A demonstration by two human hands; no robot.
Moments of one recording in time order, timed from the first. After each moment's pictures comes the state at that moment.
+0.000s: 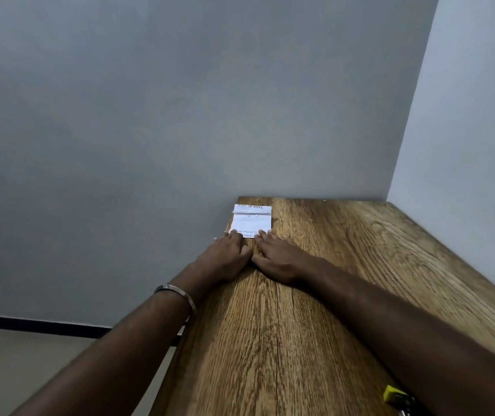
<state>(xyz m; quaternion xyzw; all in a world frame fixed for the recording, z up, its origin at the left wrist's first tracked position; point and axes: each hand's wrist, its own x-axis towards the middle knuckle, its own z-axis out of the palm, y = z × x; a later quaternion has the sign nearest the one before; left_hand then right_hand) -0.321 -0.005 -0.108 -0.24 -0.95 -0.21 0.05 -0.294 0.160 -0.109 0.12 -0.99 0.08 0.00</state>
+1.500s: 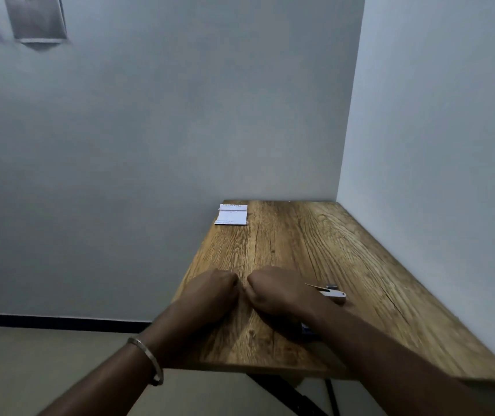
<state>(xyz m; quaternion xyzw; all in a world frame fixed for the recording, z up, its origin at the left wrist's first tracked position) -0.061 -0.027 -0.090 -0.28 -0.95 -0.06 0.09 -0.027 0.128 -0.077 0.11 -0.99 0.01 0.05</state>
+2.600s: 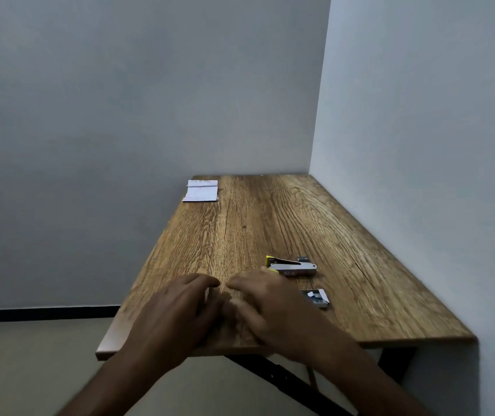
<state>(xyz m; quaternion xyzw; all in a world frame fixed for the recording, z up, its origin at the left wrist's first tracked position) 0.023 -0.039 -0.104 -0.31 -0.91 -0.24 0.15 0.079 0.150 -0.087 0.19 -0.94 0.23 0.19</state>
